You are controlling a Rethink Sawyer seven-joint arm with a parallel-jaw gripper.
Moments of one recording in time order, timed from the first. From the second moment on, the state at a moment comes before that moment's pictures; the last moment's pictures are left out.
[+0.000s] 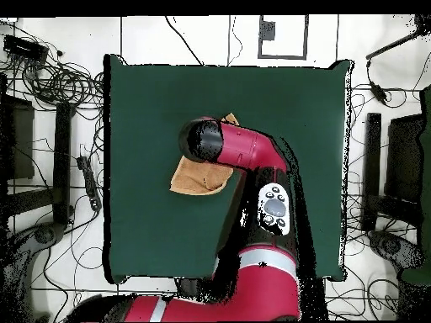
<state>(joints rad) -0.04 -0.41 -0.13 1.34 0.14 0.44 1.57</state>
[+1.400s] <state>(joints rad) 0.07 -0.20 -0.35 1.23 0.32 0.48 1.82</state>
